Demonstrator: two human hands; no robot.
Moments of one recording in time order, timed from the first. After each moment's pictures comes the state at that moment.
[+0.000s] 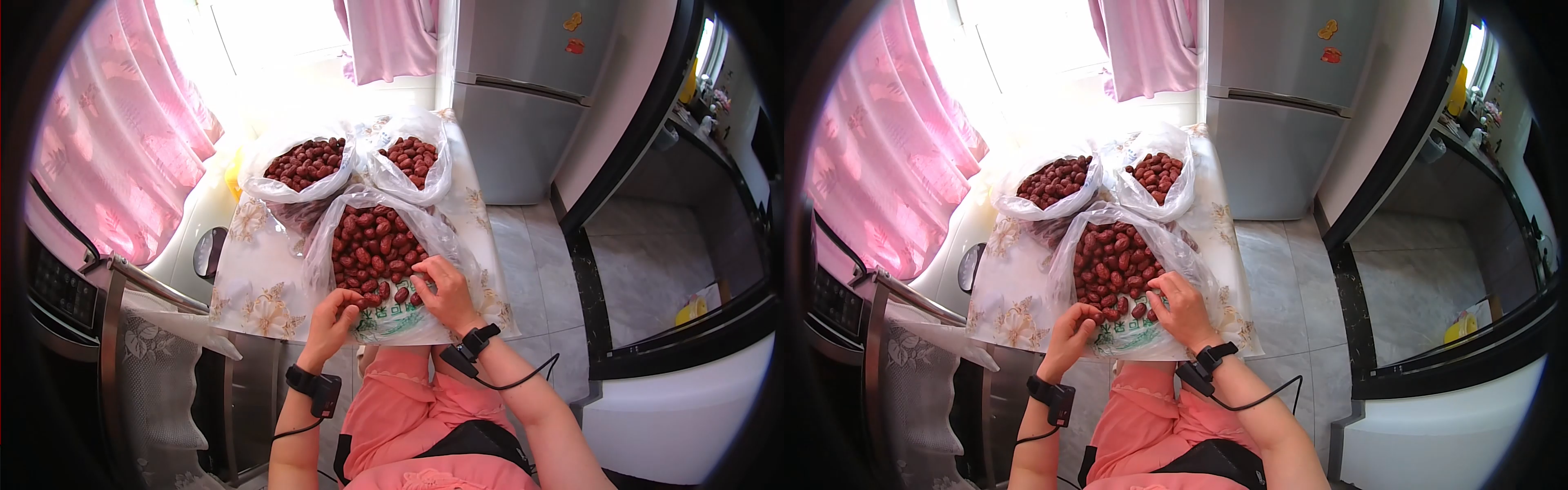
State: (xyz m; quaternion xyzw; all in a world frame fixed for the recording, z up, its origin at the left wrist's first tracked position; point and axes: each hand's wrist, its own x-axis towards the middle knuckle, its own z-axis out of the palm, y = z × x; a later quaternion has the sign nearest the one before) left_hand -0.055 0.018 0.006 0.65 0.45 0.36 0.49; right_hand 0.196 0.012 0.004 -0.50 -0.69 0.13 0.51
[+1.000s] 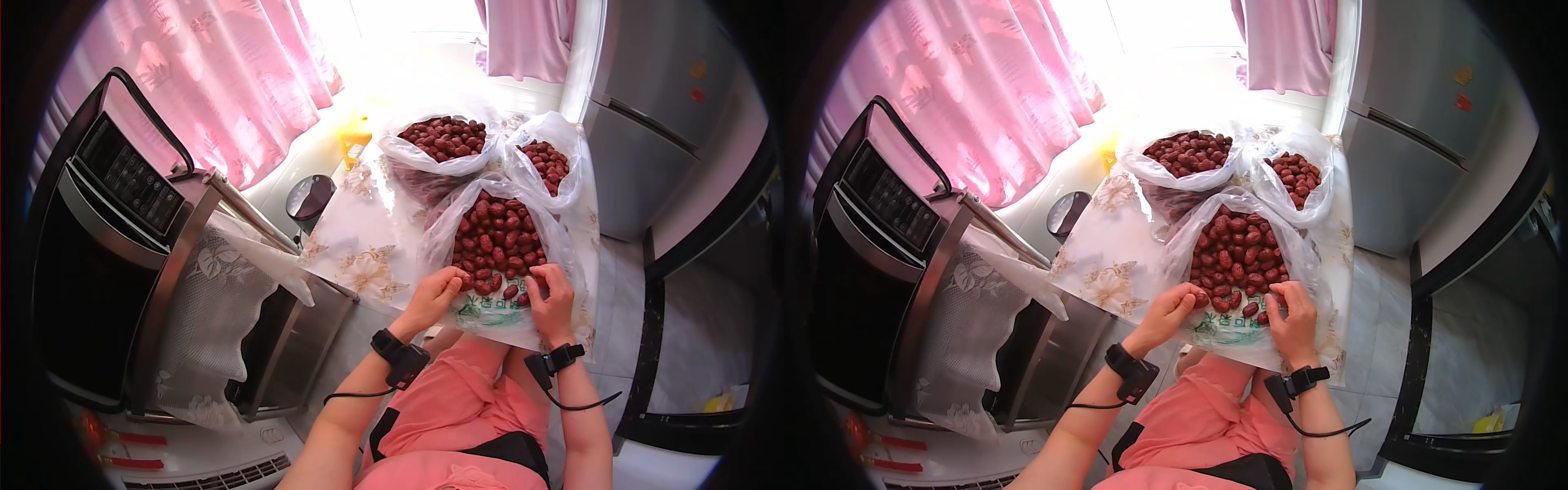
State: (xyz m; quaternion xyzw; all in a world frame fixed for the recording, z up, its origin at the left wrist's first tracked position) left_hand -0.063 0.025 -0.013 0.65 0.41 0.41 0.50; right_hand 0.190 0.010 0.013 -0.51 -0.70 0.13 0.49
